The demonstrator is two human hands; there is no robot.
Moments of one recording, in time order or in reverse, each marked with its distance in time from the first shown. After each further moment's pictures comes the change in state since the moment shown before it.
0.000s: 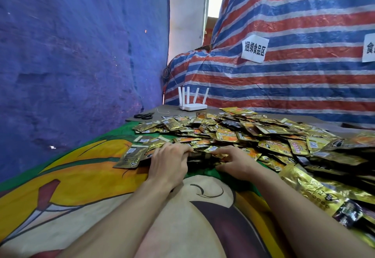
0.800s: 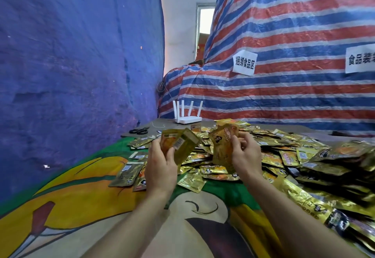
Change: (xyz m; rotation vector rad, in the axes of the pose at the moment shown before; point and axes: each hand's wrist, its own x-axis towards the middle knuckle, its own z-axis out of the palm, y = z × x) left_hand 0.010 0.018 -0.010 -0.541 0.359 -0.255; right_hand -0.019 -0.025 -0.021 0.655 0.777 0.011
